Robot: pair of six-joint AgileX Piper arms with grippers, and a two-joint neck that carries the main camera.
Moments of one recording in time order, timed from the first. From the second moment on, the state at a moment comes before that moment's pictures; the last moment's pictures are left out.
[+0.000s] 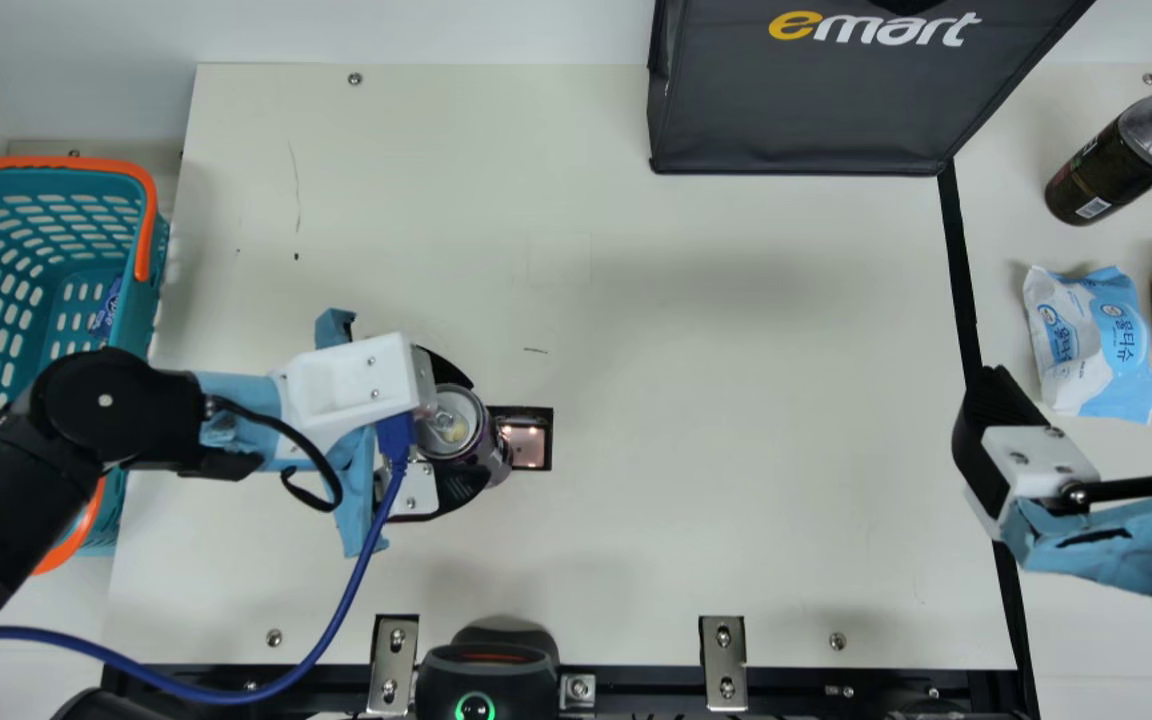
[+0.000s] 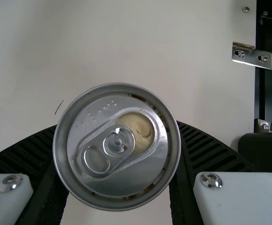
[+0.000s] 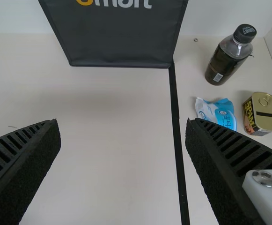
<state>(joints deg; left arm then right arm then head) -20.0 76.0 -46.0 -50.5 54.5 85.5 0.7 42.7 -69.8 -0.8 69.4 0.0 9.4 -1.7</state>
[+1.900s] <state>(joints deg) -24.1 75.0 -45.3 -41.1 51.0 73.6 0.7 42.7 -69.8 -0.8 69.4 0.0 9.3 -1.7</state>
